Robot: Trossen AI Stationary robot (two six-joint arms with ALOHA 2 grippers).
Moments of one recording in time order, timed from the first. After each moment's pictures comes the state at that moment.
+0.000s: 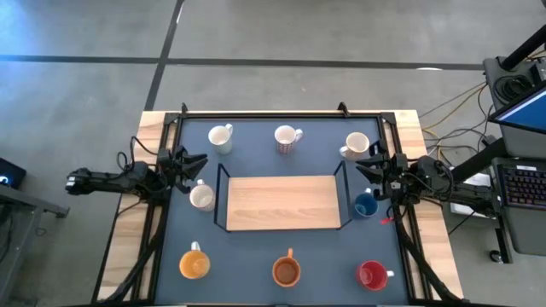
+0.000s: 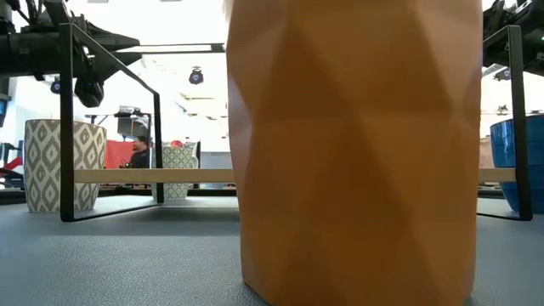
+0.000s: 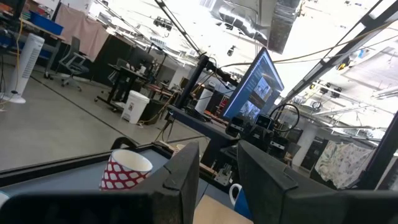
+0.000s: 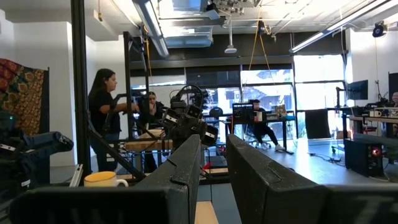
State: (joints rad) left arm -0.09 0.03 0.02 0.31 -0.46 -0.34; right arm -0.23 0.06 0.01 0.39 -0.18 0.09
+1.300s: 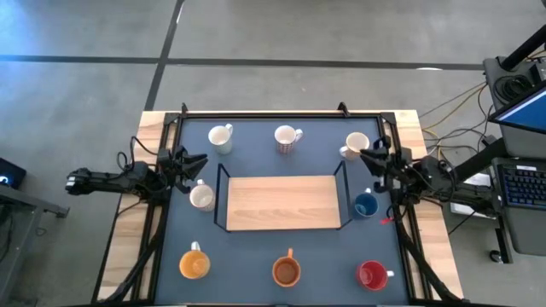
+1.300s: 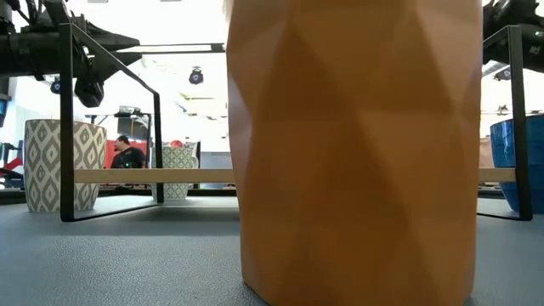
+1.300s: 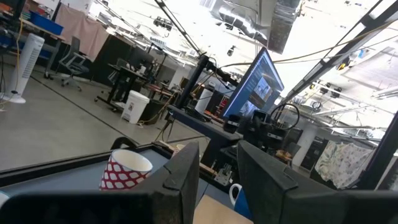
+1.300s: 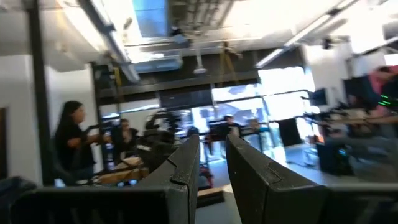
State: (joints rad) left arm -0.09 0.03 0.02 0.31 -0.46 -0.34; right arm -0.23 0.07 0.01 0.48 0.00 0.16
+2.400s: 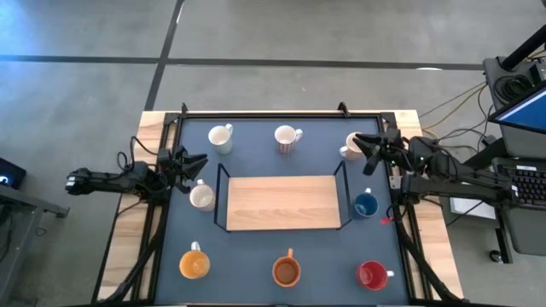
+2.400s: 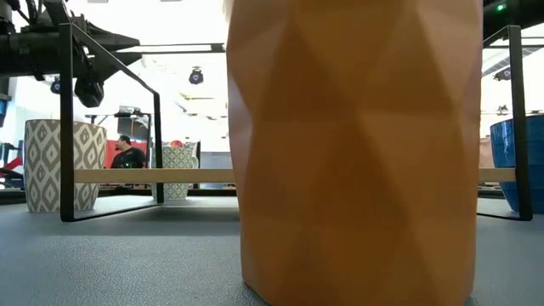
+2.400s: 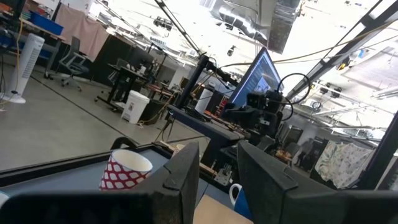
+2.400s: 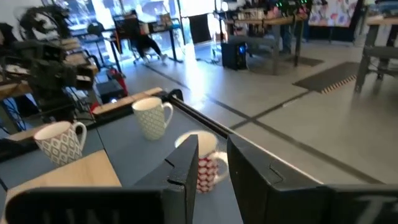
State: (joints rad) left arm -0.09 0.03 0.02 0.31 -0.46 -0.34; right arm -0.25 0.46 0.49 -0.21 0.29 0.16
